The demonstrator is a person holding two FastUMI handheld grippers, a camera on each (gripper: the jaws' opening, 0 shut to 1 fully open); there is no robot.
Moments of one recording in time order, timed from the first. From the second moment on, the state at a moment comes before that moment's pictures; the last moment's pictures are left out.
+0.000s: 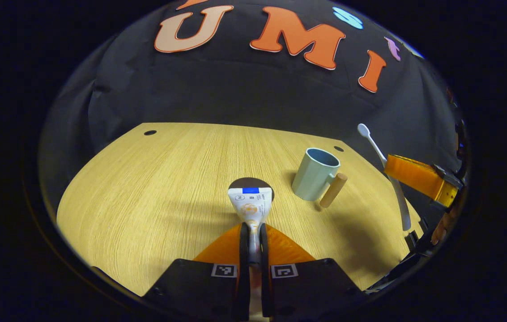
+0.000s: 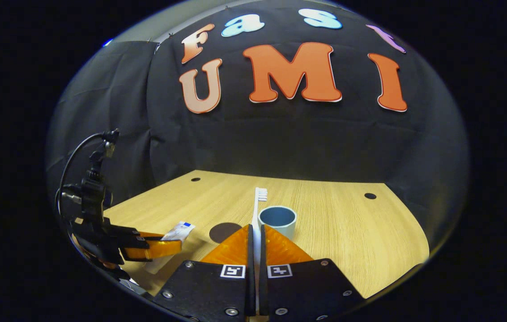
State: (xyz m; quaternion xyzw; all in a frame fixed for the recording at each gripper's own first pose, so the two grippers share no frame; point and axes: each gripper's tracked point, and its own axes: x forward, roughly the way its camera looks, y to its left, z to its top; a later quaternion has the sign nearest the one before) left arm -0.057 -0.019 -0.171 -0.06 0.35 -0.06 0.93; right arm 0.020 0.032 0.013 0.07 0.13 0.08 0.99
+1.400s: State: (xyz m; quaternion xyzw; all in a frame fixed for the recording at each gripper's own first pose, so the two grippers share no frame) left arm -0.071 0.007 -0.124 -0.07 0.25 -0.04 0.96; right arm 0.163 0.008 0.044 0.13 -0.07 0.07 0.99
